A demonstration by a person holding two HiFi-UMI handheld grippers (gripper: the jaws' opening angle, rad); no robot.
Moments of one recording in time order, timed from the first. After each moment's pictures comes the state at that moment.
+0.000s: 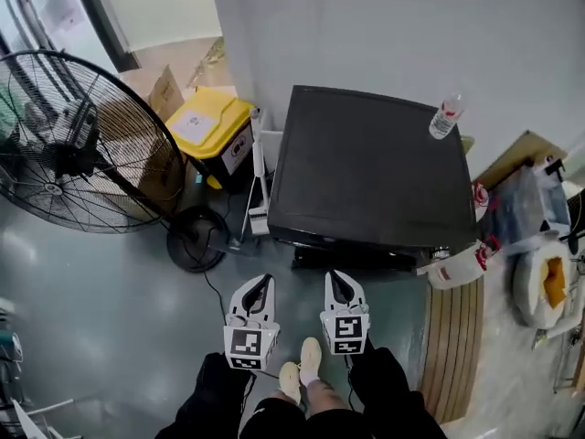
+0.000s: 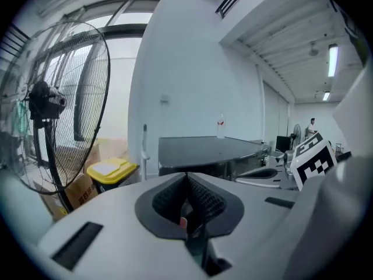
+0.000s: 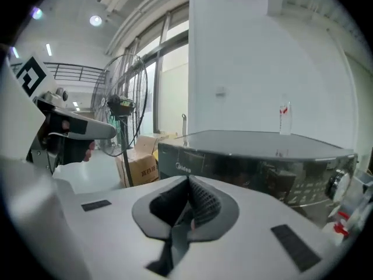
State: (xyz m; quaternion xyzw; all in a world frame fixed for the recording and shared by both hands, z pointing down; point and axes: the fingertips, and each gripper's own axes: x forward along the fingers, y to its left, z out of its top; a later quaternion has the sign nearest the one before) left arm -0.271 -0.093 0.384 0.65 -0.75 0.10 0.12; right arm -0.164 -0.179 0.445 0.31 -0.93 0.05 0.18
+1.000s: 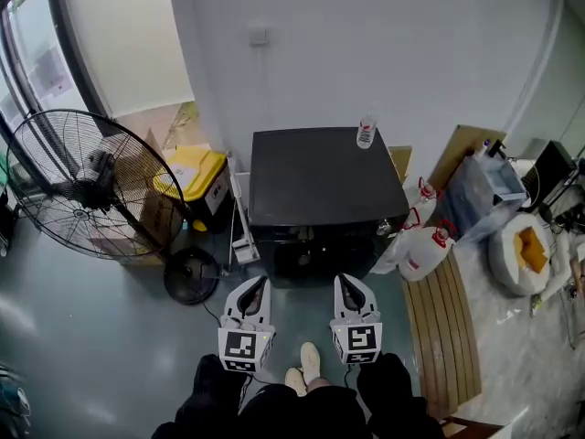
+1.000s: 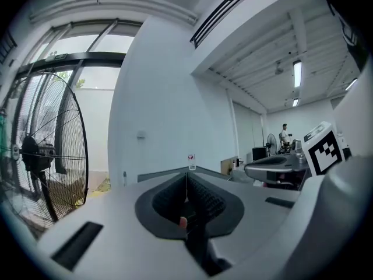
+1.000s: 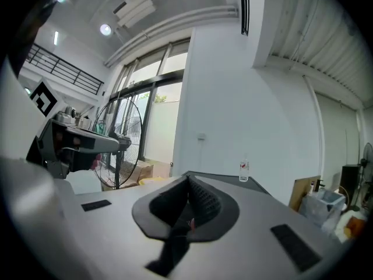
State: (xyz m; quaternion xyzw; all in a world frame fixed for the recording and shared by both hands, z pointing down) left arm -0.142 0.039 0.176 0.72 -0.69 0.07 0.01; right arm 0.000 -0.029 0.207 0.41 -0.91 -0.02 0.07
